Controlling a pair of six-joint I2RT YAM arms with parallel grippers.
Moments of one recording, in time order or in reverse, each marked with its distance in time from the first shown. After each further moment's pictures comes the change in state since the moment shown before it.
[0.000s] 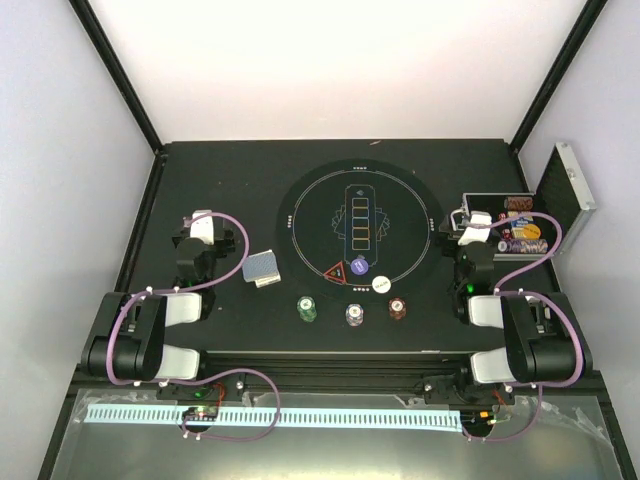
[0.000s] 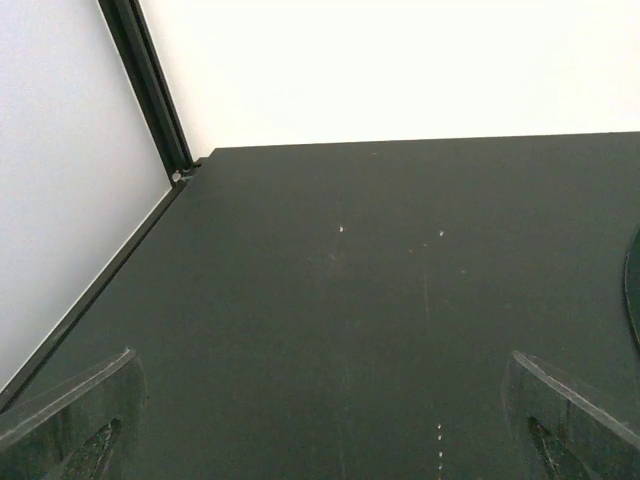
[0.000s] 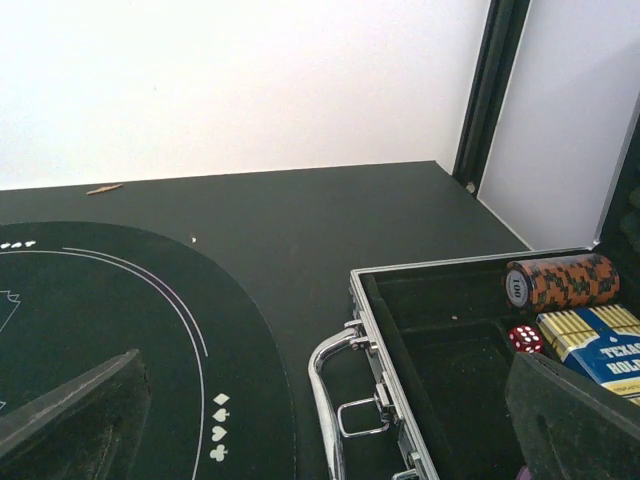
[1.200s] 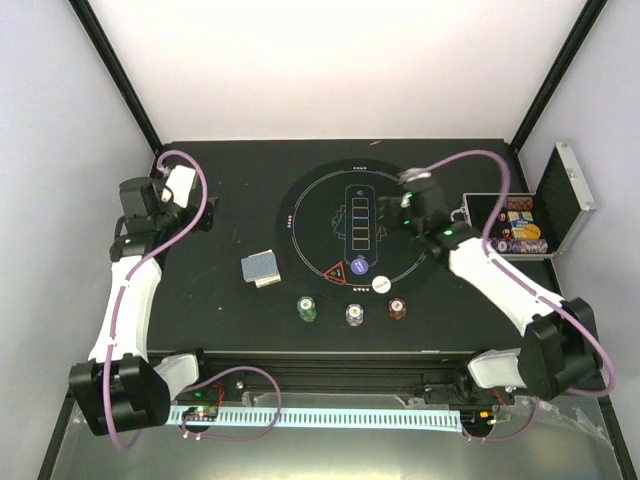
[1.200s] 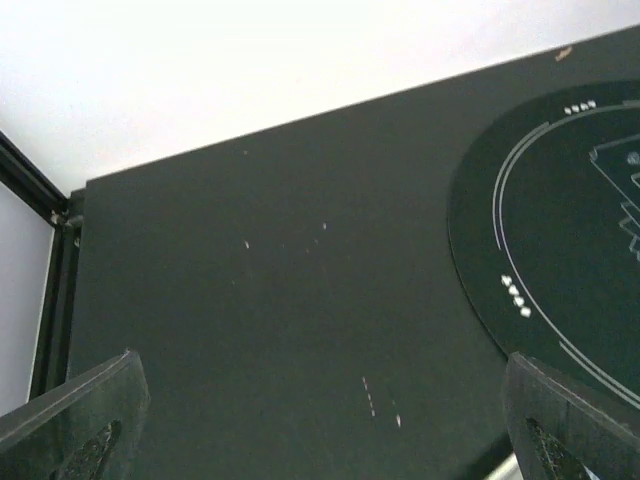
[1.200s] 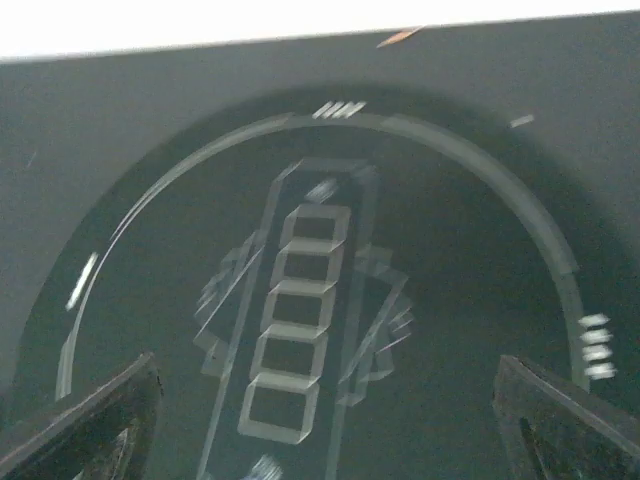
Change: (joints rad) left arm 0.232 -0.253 0.689 -1.242 0.563 0.248; right arm 0.307 -0.076 0.732 -1.221 -0.098 0.299
